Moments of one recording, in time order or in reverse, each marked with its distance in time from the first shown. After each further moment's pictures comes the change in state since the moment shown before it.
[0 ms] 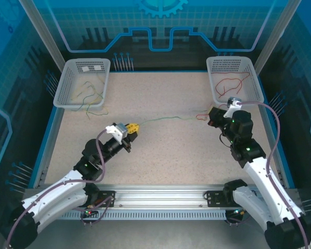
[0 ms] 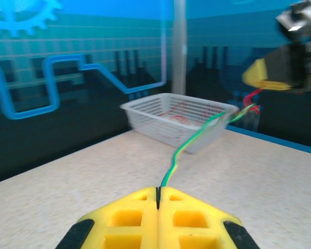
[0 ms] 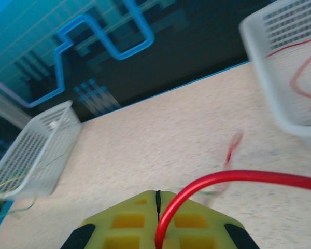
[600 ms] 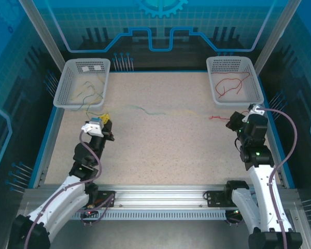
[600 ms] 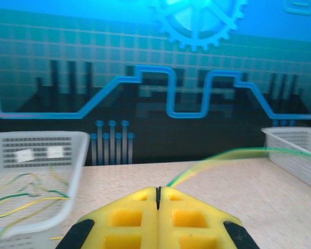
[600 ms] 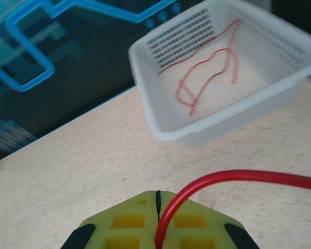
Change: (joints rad) left arm 0.280 -0.105 -0.081 0.049 -0.320 -0.061; right arm -0.281 -0.090 0.007 -0.203 0.081 -0.049
